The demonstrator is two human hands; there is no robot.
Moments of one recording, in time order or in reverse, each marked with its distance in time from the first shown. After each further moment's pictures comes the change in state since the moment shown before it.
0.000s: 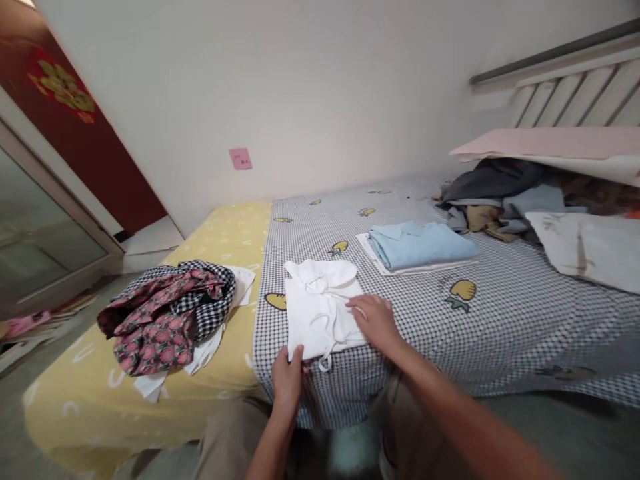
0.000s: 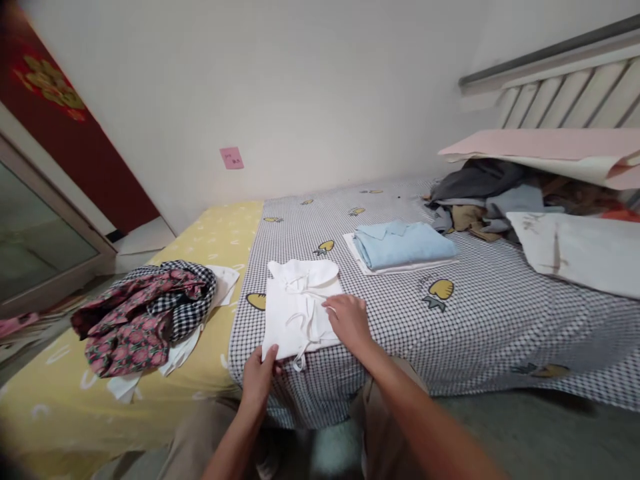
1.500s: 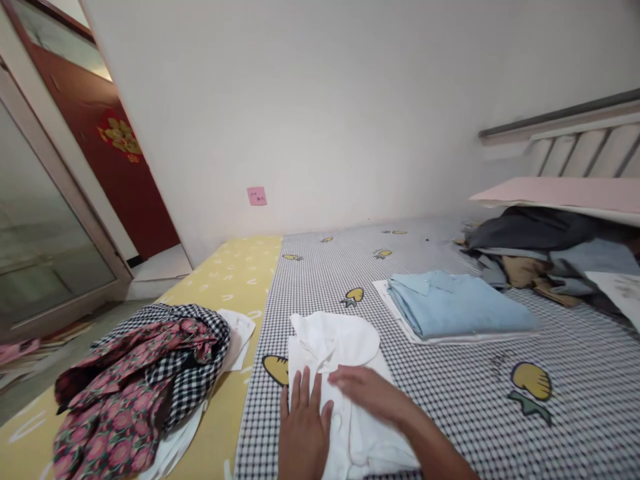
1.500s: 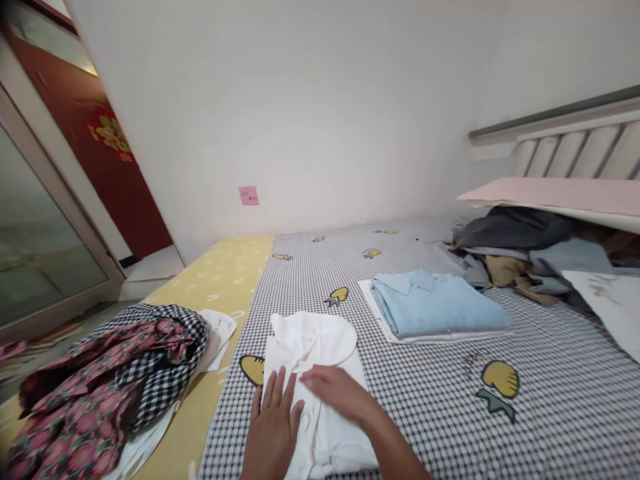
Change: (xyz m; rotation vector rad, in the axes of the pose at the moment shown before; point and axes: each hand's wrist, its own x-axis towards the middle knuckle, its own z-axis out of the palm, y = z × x) left_hand 0.077 -0.026 0.043 1.135 0.131 0.724; right_hand 0.064 -0.005 0.032 0.635 -0.493 0.052
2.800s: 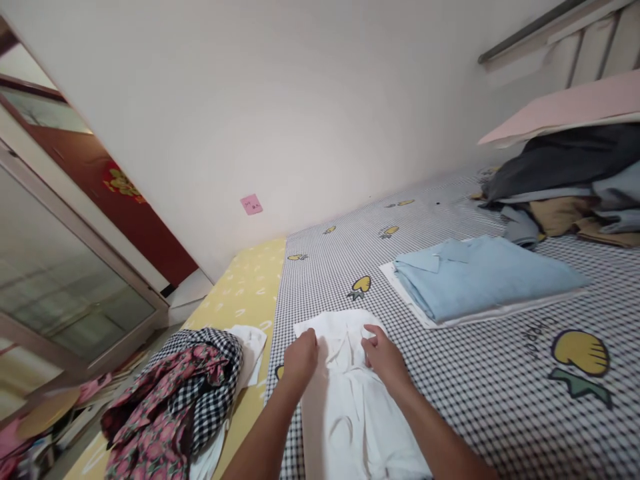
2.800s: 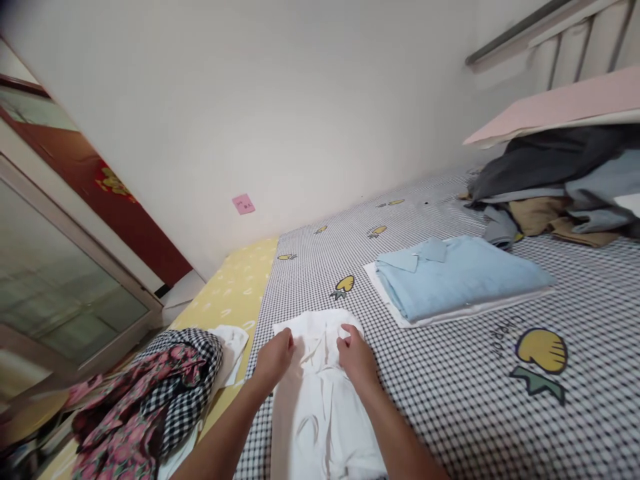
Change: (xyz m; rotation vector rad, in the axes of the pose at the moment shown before) left_hand 0.153 0.007 -0.087 0.215 -0.516 -0.051; right_hand 0.054 0.034 -0.007 0.149 0.591 0.313
